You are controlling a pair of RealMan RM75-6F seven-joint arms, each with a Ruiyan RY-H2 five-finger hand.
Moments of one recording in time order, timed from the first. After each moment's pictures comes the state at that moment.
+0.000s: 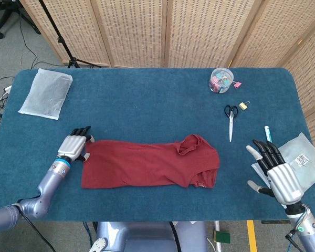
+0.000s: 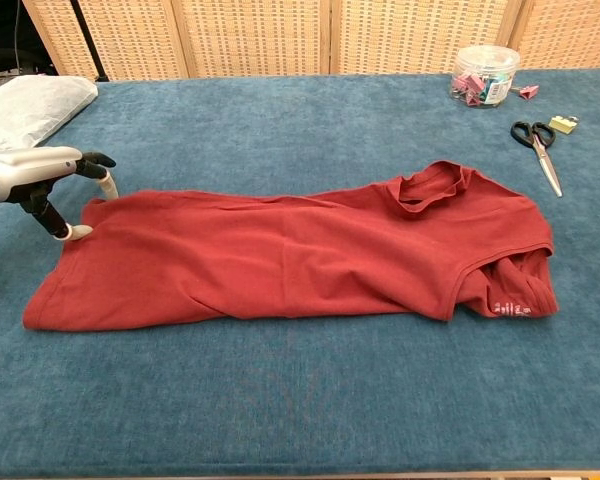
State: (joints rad) left arm -0.69 -1.47 -0.12 -1.36 0.91 0.79 0.30; right arm 0.24 -1.19 -0.01 -1.42 -1.74 1.62 0.23
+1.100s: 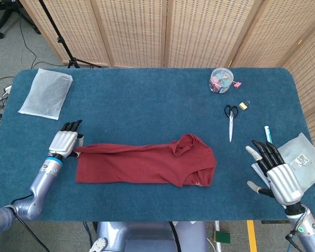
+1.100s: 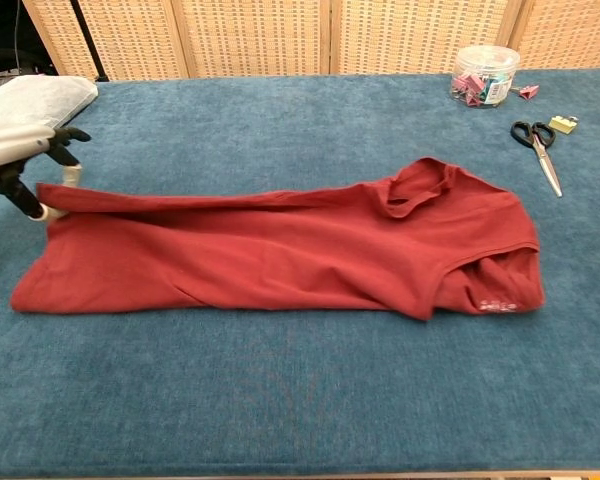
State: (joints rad) left arm -0.65 -1.45 -0.13 -1.30 0.99 0.88 0.24; right arm 0.23 -1.19 0.00 -1.42 -1.76 1.61 0.24
